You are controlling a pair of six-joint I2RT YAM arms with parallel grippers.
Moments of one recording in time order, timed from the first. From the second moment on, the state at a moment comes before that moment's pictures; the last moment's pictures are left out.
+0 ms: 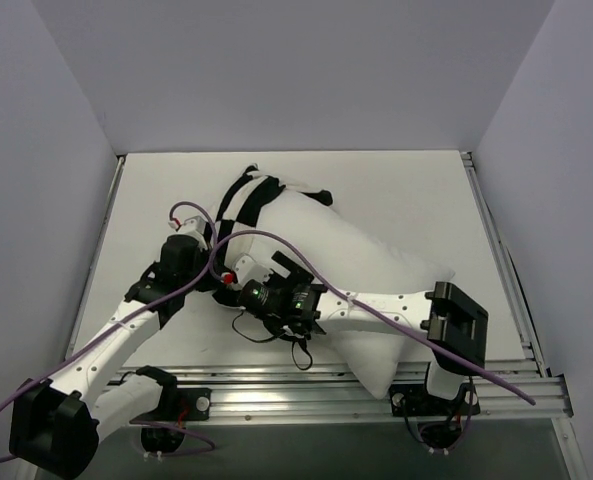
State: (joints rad) left arm -0.39 1.02 0.66 -0.29 0.04 -0.62; right arm 1.24 1.69 1.22 -0.45 0.72 0.04
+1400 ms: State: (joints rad) left arm -0.06 1.40 1.10 -0.56 -0.09 -0.54; right arm 0.84 1.03 1.19 -0.80 0.34 0.23
